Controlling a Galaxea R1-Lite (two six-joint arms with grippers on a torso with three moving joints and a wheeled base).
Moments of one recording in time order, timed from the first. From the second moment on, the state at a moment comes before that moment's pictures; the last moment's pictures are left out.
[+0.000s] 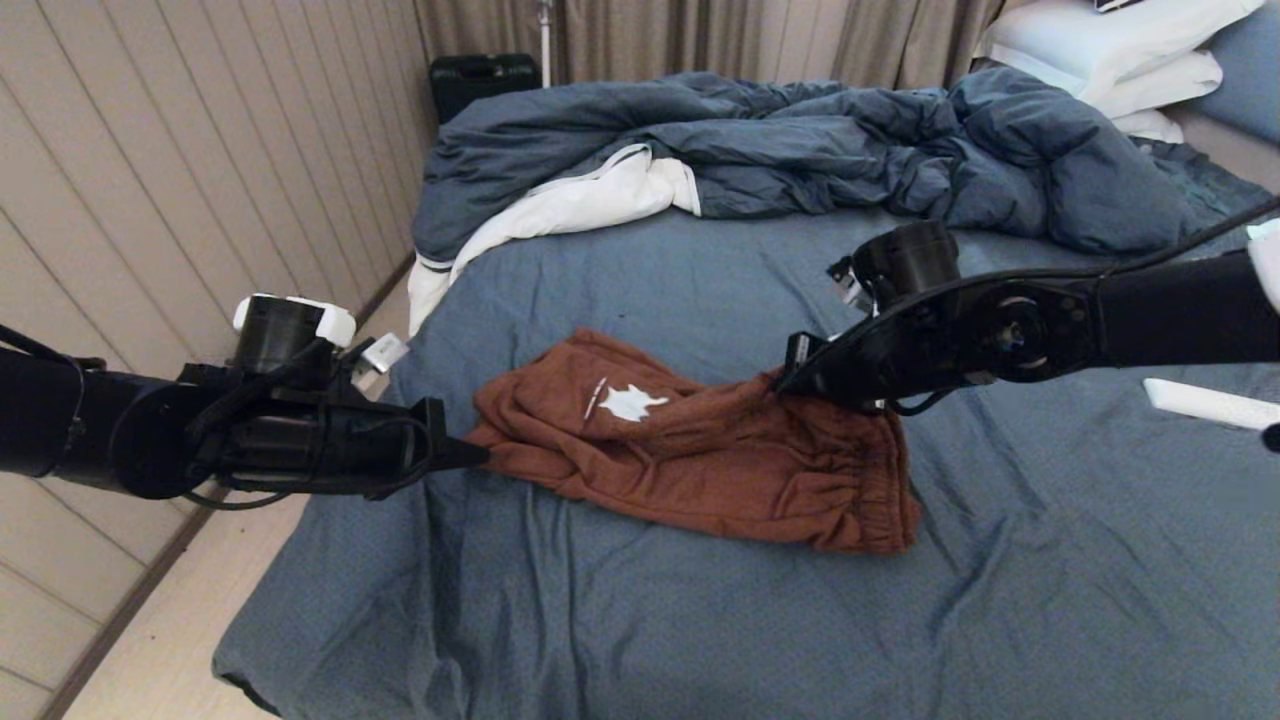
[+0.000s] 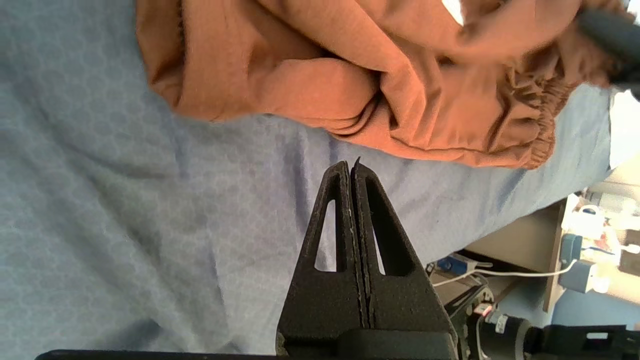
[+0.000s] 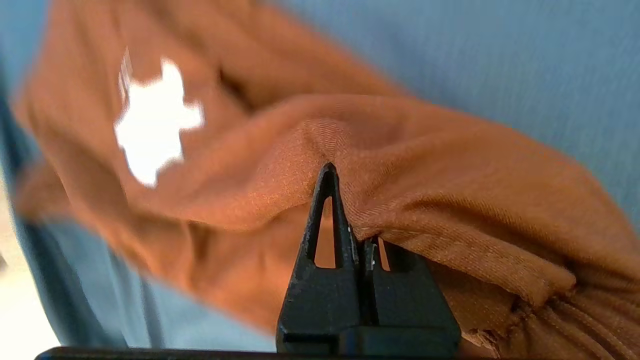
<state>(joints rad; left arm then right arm) -0.26 1.81 -0.98 -0.13 -0.54 -0.50 0.29 1.99 -1.51 0.11 0.14 0.49</state>
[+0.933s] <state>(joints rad) -0.26 1.83 -0.98 -0.14 -0.54 -0.50 0.22 2.11 -1.62 0.05 -0.01 0.61</state>
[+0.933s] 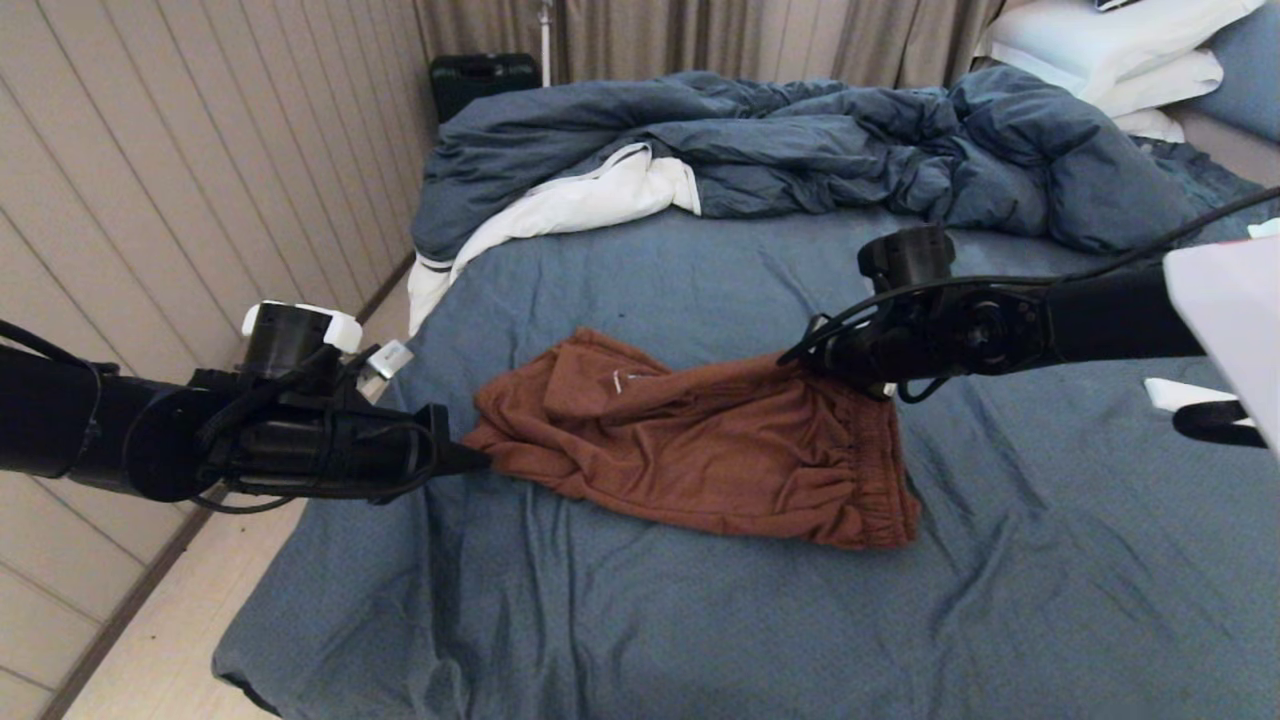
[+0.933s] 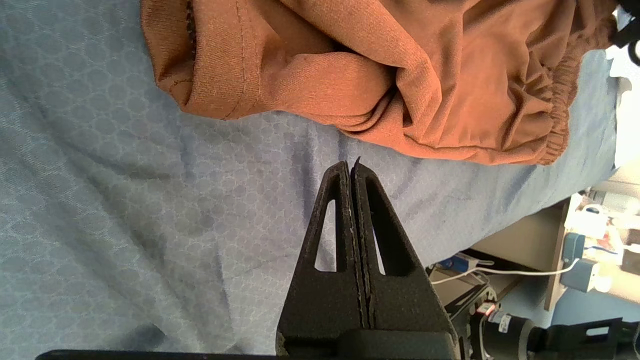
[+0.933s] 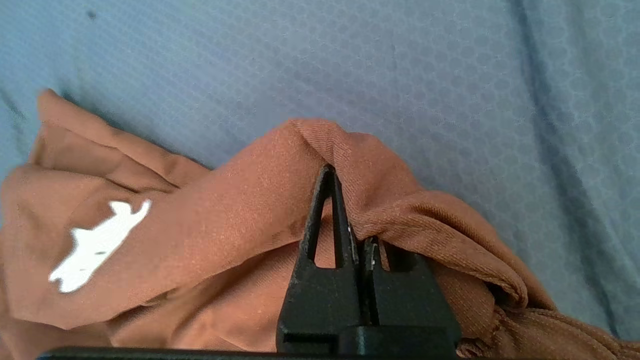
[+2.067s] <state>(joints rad) -0.26 1.82 -0.97 -0.14 -0.54 -0.50 0.29 1.93 -1.53 0.12 0.03 0.55</state>
